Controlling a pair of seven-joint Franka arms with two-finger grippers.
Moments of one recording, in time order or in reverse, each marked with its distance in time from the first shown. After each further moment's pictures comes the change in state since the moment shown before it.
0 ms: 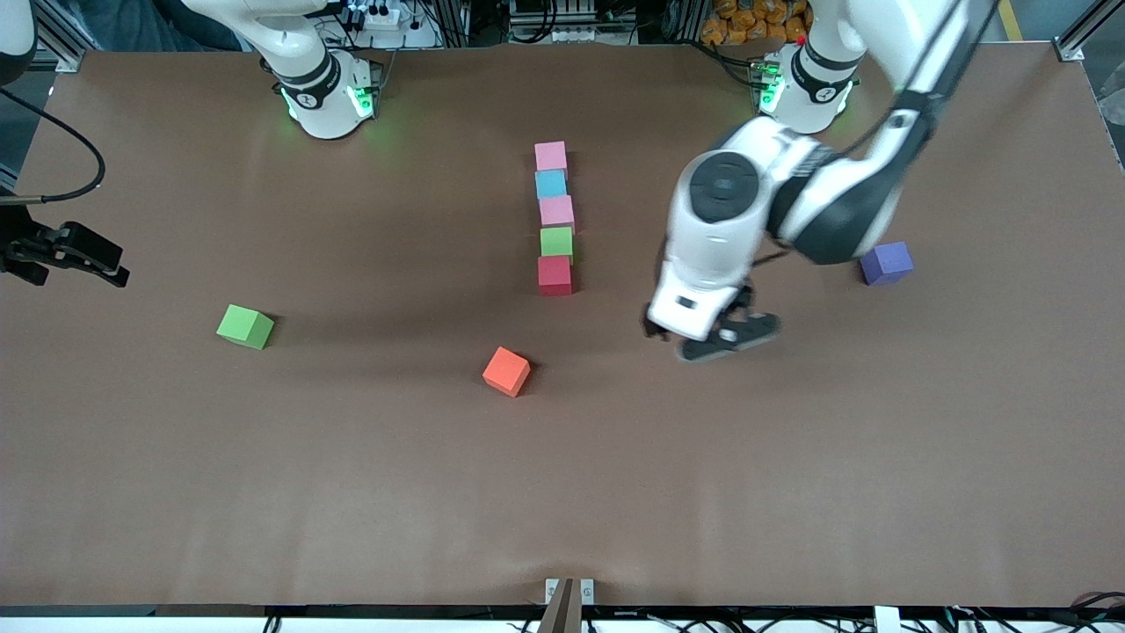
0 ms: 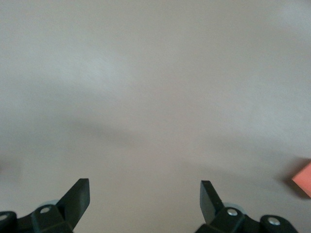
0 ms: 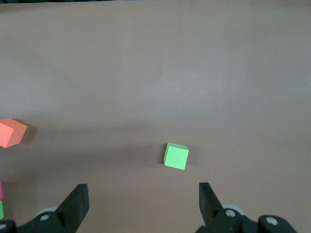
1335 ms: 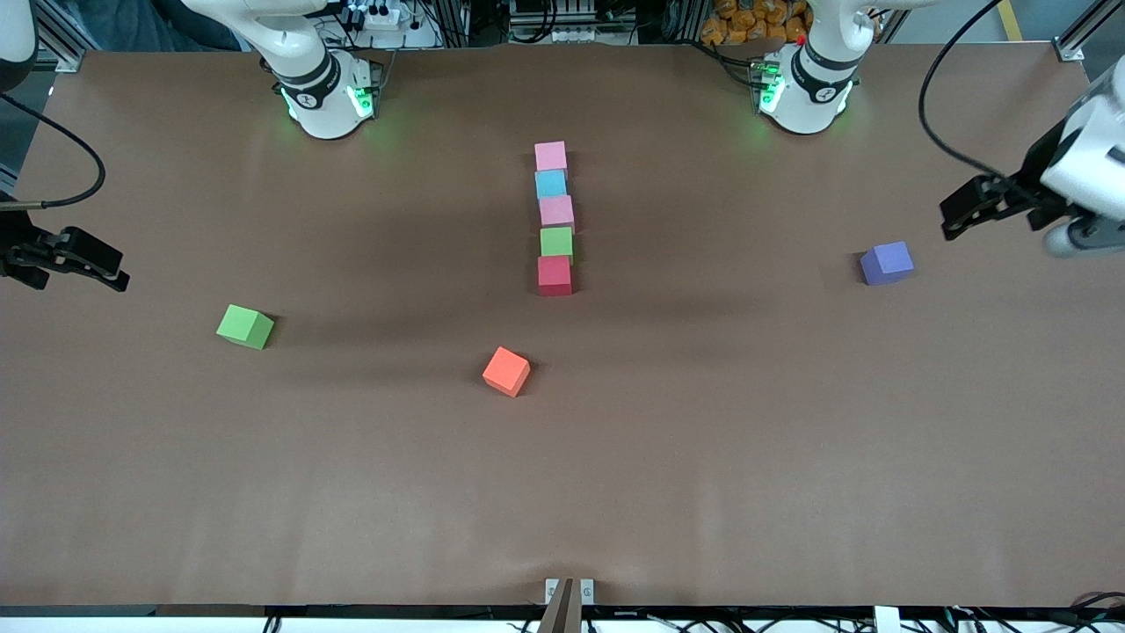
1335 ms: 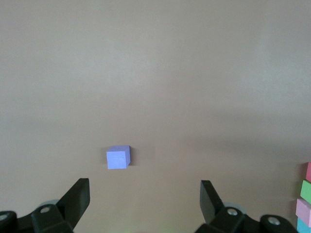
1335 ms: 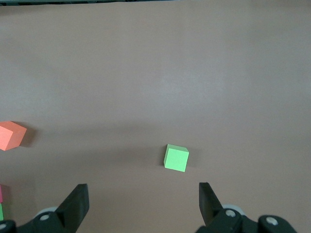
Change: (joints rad) left arm 0.034 -0.415 0.459 0.054 -0.280 -0.397 0.736; right arm -0.002 0.008 0.001 0.003 0.001 0.009 0.003
